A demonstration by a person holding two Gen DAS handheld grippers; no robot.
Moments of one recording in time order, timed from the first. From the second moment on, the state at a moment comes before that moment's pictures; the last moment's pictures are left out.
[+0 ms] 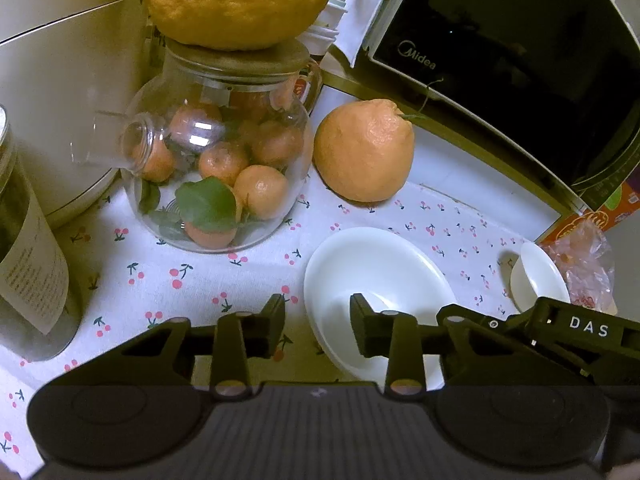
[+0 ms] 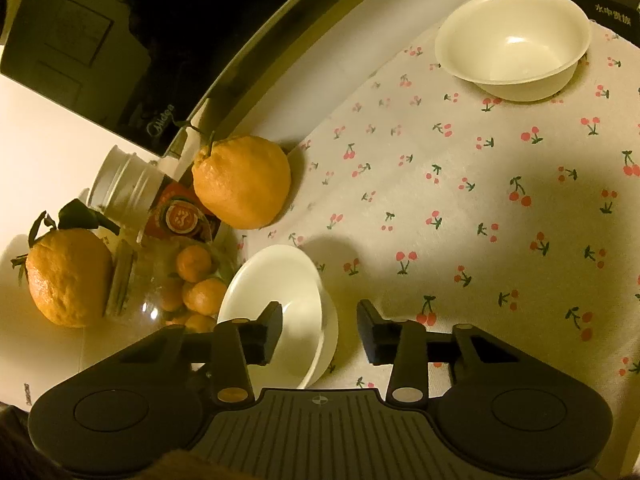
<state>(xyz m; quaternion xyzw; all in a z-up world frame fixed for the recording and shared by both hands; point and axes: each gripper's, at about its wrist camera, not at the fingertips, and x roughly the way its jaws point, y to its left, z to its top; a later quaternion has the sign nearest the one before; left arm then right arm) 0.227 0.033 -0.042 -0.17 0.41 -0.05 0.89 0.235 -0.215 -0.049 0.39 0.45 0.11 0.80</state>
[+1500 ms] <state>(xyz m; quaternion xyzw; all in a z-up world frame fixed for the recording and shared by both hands) 0.156 -0.015 0.002 -0.13 0.37 -0.13 0.91 0.161 -0.266 0.023 0.35 0.40 0.09 0.84</state>
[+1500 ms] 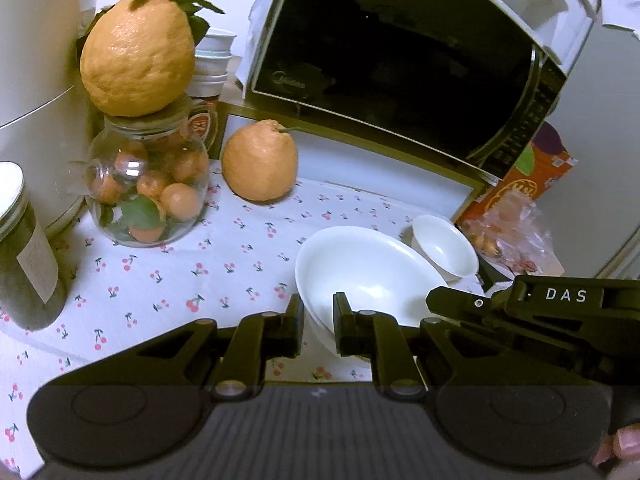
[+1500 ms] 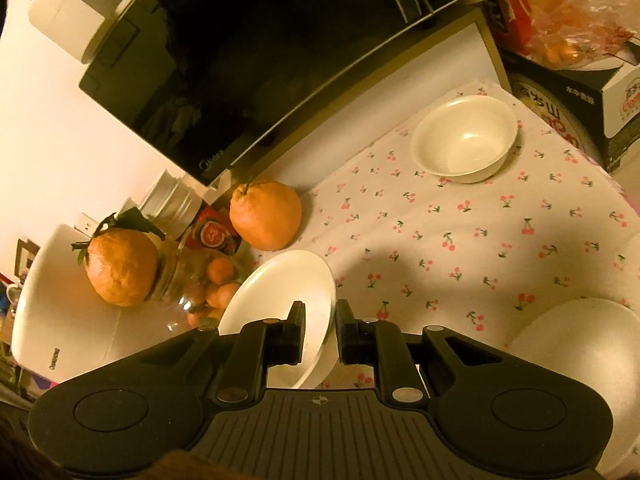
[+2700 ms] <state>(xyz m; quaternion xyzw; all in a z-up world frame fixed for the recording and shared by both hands) 0.102 -0.083 -0.005 -0.12 0.39 -0.22 0.89 0.091 -0.344 0.034 0.32 0.42 0.03 0.85</state>
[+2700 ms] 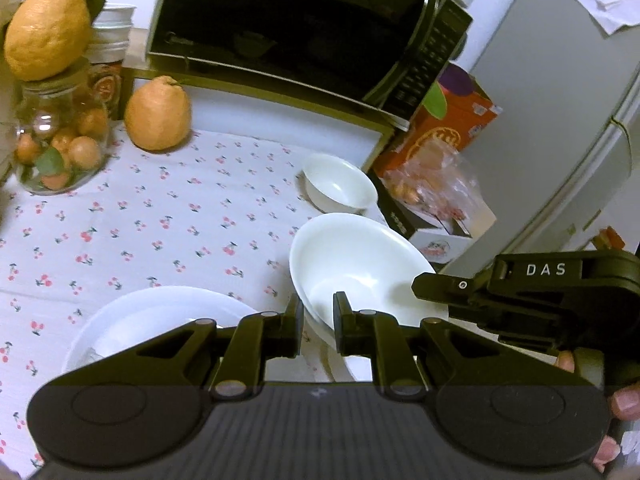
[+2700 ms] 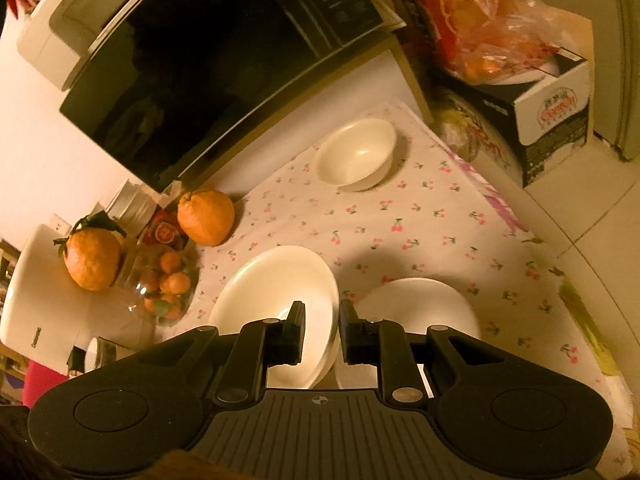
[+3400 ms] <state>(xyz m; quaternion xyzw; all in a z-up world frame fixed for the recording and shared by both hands) 0.099 -0.117 -0.026 -0.07 0.41 -0.24 0.87 0.087 -0.368 0.022 0.32 0.45 0.00 0.84</state>
